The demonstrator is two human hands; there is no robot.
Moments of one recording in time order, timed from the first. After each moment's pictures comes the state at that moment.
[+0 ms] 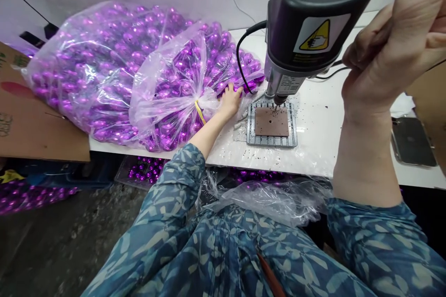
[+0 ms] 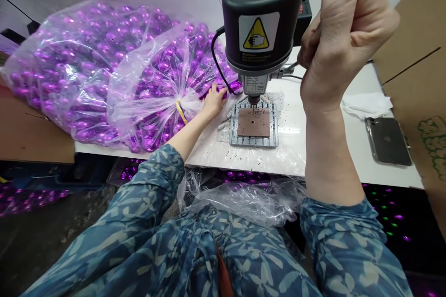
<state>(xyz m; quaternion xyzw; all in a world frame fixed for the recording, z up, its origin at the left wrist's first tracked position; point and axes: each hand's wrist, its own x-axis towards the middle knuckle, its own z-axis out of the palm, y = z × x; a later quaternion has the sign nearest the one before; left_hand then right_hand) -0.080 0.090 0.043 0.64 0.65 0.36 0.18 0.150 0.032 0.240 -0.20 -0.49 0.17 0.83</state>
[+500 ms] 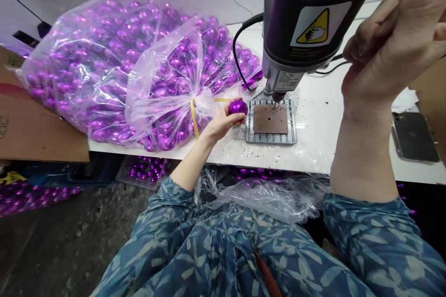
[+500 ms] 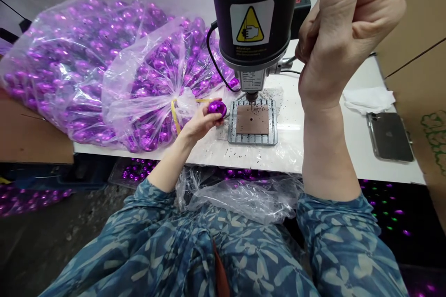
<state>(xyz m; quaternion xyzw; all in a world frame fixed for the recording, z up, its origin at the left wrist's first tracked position) -0.094 -0.015 0.065 0.55 0.47 0.44 0.54 0.153 0.036 0.234 -0.21 -0.49 0.17 0.83</state>
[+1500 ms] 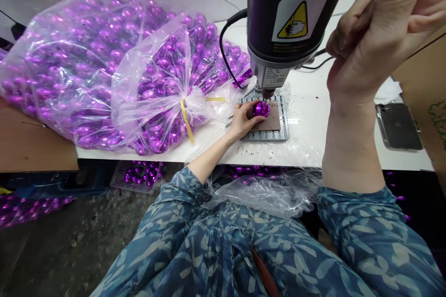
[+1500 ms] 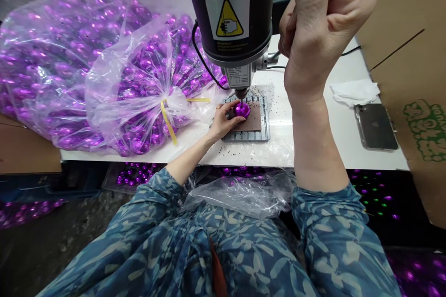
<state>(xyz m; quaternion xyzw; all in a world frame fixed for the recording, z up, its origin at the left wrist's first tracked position) -0.019 0.003 0.017 0.69 0.51 0.41 0.30 0.154 0.029 0.236 -0.21 -0.53 0.16 0.81</state>
